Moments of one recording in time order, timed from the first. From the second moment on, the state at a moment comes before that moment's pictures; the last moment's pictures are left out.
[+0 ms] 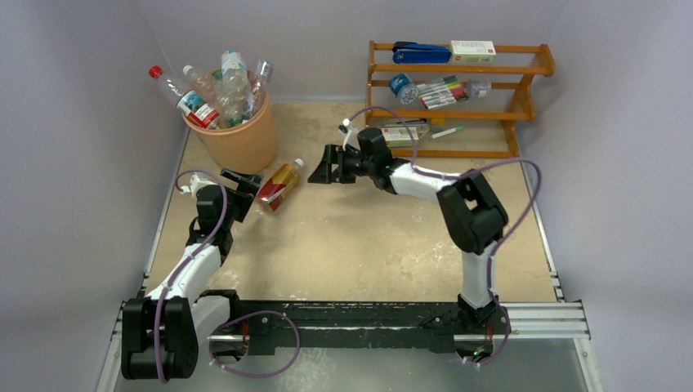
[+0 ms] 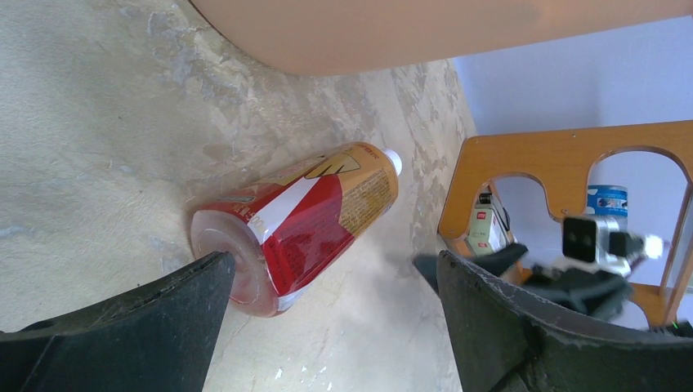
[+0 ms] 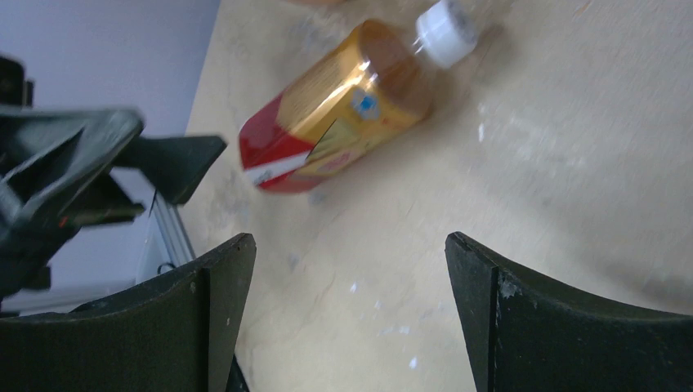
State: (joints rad) left arm 0.02 1.02 0.36 0.26 0.04 -1.06; right arm 0.60 2.06 1.39 0.17 -0.51 0.63
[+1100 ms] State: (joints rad) left arm 0.02 1.12 0.29 0.35 0.05 -1.06; right arm 0.58 2.51 1.74 0.47 -0.42 0.89
